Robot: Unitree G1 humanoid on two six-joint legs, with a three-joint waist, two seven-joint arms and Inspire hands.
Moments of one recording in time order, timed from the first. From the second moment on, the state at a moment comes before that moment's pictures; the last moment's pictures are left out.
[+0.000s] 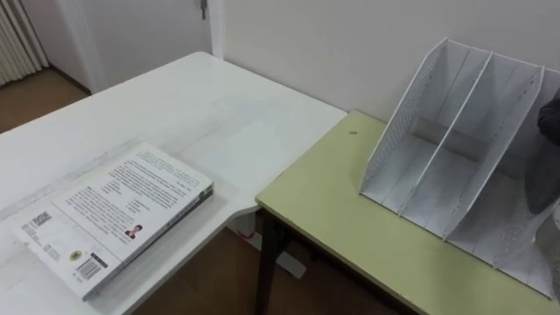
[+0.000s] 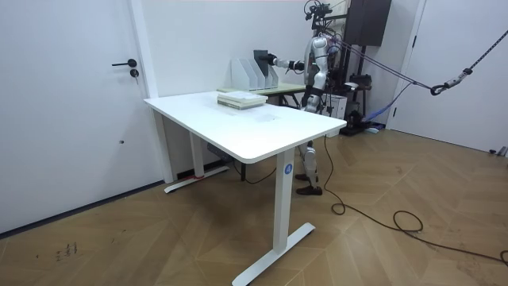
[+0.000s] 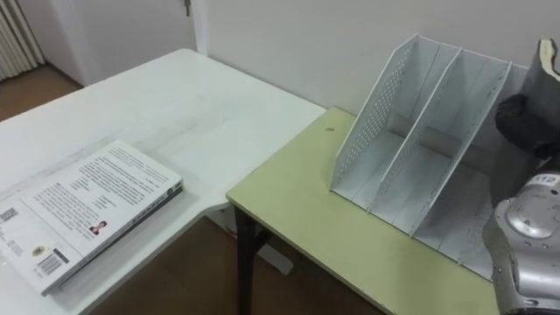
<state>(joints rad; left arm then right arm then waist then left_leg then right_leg) 0.23 0.24 -0.01 1.11 -0.48 0.02 -0.31 -0.40 -0.47 -0.23 0.43 0.26 0.00 -0.66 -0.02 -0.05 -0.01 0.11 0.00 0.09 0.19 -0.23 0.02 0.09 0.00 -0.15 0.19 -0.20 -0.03</state>
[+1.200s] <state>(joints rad) 0.24 0.26 -0.01 1.09 -0.48 0.02 -0.29 -0.43 -0.54 -0.26 0.45 0.35 0.02 -0.68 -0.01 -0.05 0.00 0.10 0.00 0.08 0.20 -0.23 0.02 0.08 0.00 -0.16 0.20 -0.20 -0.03</state>
